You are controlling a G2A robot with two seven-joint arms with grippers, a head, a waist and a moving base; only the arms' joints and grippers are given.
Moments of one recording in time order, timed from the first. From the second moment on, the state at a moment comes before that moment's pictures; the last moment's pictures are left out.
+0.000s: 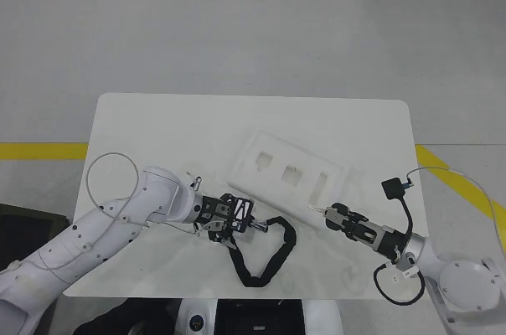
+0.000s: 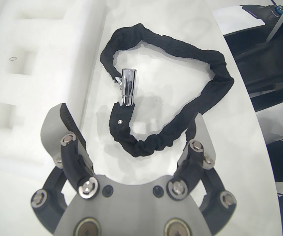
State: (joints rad) left arm 0.72 -0.80 -0.57 -1.68 1.26 -1.01 -0.20; right arm -1.75 -0.99 1.64 -2.16 -0.02 -0.05 0.82
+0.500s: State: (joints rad) left arm 0.73 -0.81 -0.48 -1.75 1.33 -1.01 -0.23; right arm -1.75 -0.99 1.64 -2.16 -0.02 -0.05 0.82
